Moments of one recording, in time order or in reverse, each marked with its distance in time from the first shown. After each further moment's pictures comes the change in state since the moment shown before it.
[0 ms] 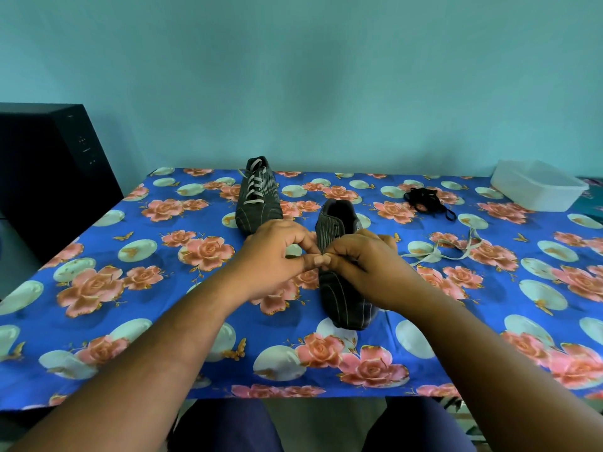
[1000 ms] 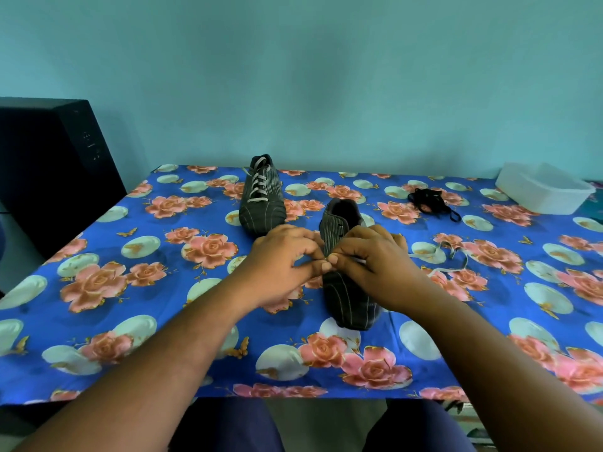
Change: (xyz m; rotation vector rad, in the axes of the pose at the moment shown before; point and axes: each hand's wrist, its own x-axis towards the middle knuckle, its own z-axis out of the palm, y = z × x) left_hand -0.007 -0.003 0.010 0.023 -0.056 -0.007; right_hand -0.001 -0.004 -0.003 -0.112 0.052 0.006
